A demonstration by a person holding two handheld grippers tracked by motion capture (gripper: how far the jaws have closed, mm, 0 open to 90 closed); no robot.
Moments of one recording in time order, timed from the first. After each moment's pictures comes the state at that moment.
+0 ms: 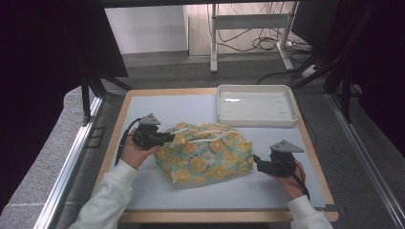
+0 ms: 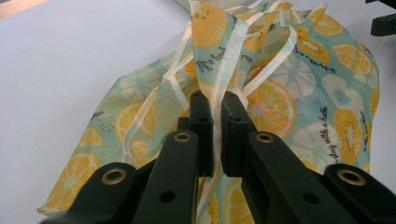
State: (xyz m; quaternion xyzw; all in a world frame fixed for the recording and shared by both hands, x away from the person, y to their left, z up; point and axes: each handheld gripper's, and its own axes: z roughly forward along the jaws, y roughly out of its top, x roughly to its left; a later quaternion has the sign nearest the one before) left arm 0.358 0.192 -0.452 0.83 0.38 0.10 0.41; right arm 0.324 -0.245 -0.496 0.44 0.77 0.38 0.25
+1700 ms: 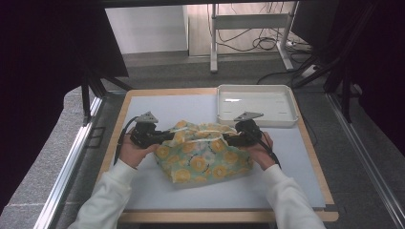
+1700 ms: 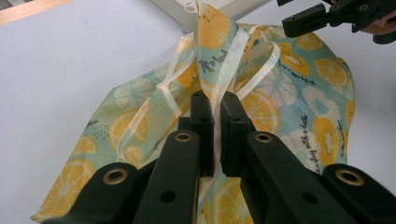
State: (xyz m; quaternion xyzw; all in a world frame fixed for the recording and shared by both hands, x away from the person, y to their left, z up) left arm 0.357 0.195 -0.445 0.82 0.37 0.09 0.43; right arm 0.405 -0.150 -0.467 0.37 0.83 0.37 0.19
